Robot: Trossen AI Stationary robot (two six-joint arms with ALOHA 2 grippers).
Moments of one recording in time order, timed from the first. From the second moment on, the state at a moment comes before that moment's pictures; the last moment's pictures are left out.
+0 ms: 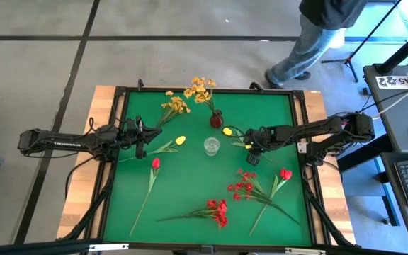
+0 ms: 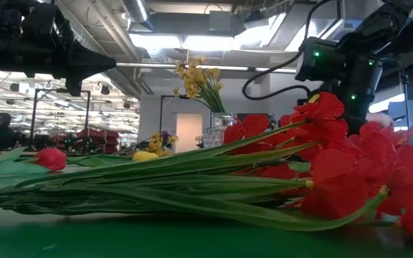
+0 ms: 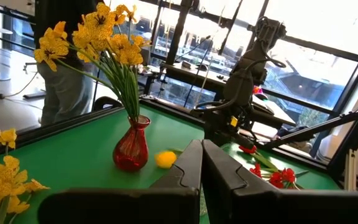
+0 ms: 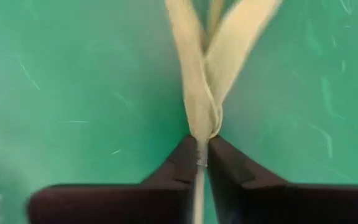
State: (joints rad) left arm 0.10 0.41 0.01 0.46 -0.22 -0.29; right arm -0.12 1.44 0.61 -0.42 0.12 0.30
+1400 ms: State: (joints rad) left arm 0.10 0.41 0.01 0.46 -0.22 -0.29; right arm -0.32 1.53 0.68 1.19 0.05 -0.06
